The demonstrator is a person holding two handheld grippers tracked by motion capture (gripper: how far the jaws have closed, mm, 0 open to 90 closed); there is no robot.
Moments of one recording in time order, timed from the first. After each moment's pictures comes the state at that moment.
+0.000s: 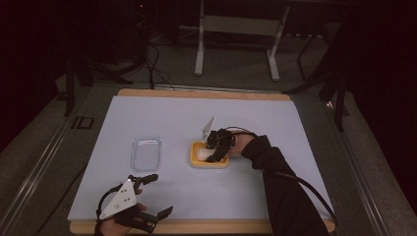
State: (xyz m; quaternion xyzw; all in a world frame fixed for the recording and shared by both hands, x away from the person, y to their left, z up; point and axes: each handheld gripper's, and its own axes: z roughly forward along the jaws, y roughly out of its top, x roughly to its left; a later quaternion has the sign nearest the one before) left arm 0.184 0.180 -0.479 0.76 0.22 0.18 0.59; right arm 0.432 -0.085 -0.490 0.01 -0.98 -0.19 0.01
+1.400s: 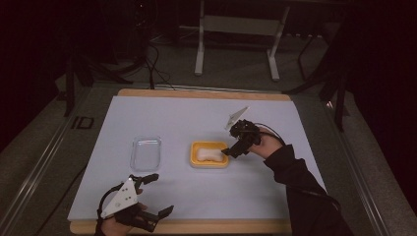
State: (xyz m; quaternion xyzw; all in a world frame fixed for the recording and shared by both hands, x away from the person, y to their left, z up) left arm 0.186 0.179 -0.481 0.76 0.23 0.17 0.59; right arm 0.405 -0.150 -0.428 -0.16 -0.95 -0.25 -0.09
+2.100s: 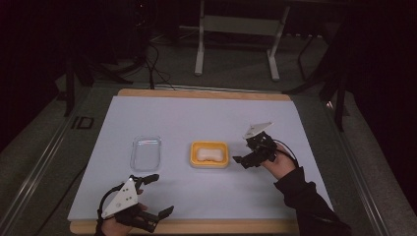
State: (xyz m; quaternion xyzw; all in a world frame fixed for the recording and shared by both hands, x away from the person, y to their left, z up) left arm 0.186 0.178 -0.481 0.76 0.23 0.17 0.59; right arm 0.365 -0.196 -0.442 -0.25 -0.91 -0.30 -0.13
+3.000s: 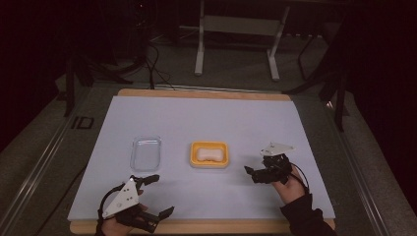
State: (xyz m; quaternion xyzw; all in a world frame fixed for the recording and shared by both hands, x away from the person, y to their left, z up) left arm 0.186 0.177 -0.481 0.76 0.23 0.17 0.58; right arm 0.311 -0.234 -0.464 -0.34 -0.85 -0.34 -0.19
